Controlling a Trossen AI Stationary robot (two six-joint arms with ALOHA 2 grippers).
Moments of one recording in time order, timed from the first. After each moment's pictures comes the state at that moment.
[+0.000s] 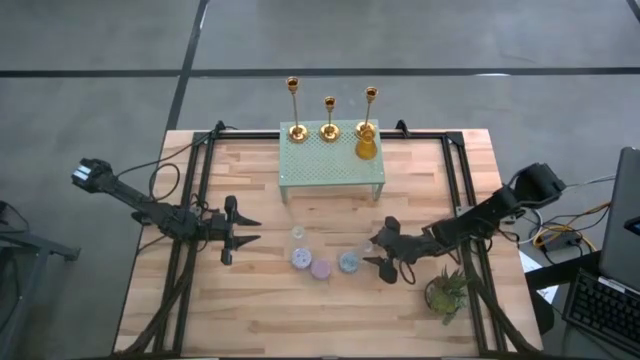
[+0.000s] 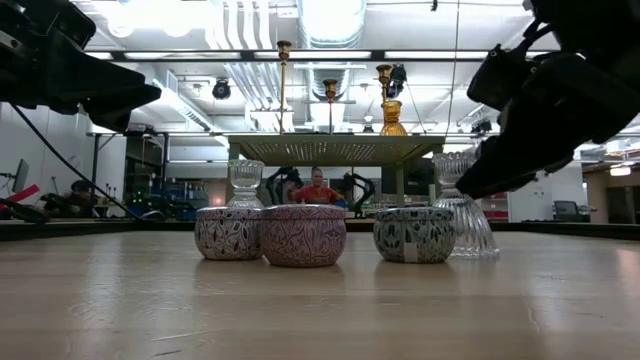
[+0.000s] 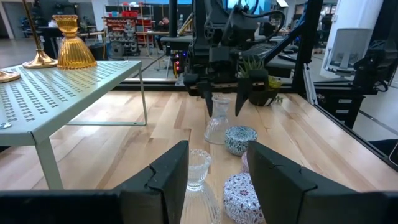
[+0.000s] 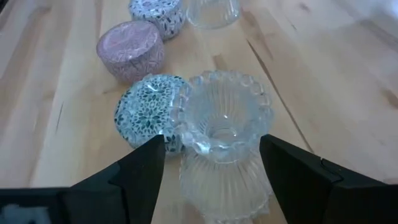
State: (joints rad) left arm -0.45 0.45 0.01 0.43 -0.48 -0.06; right arm 0.39 1.47 0.43 0.38 0.38 0.52
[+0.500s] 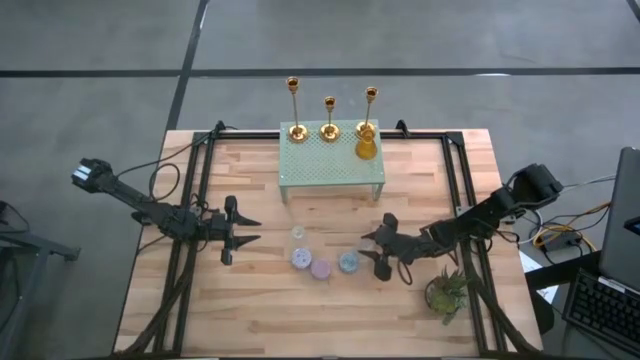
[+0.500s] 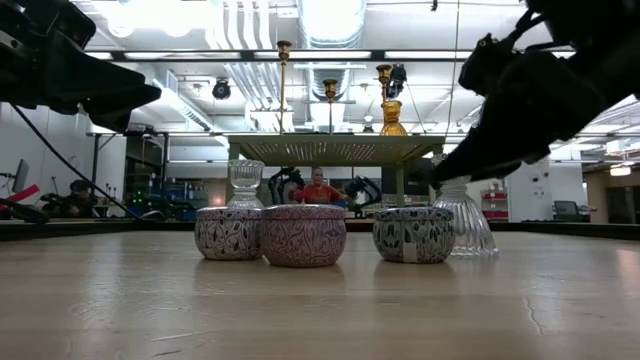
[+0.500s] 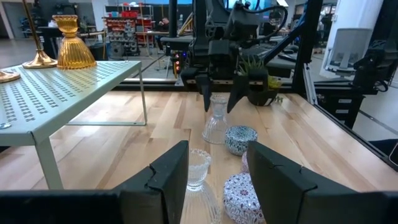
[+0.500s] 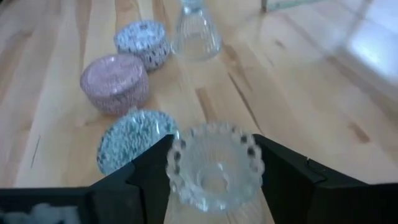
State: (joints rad) left arm -0.45 0.45 0.01 0.43 -0.48 -0.06; right arm 0.39 1.49 0.46 0.42 0.49 0.46
